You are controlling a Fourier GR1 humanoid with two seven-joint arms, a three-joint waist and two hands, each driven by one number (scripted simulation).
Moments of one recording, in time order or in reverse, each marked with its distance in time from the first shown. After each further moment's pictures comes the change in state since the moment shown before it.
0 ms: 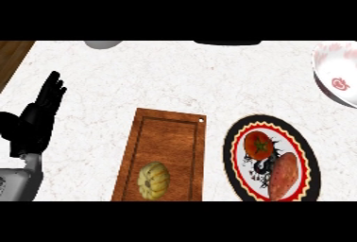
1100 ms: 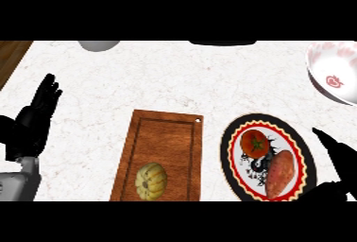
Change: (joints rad) left arm 0.026 -0.031 0.053 -0.019 -0.038 -0.028 0.014; right arm -0.273 0.121 0.319 0.283 0.109 0.171 0.023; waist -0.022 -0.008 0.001
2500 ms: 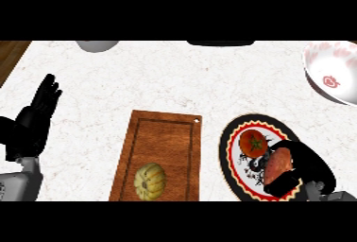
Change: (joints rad) left arm 0.000 -0.067 0.074 -0.005 -0.076 -0.073 0.002; right arm -0.022 0.367 -0.033 0.289 0.224 0.076 -0.104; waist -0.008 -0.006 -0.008
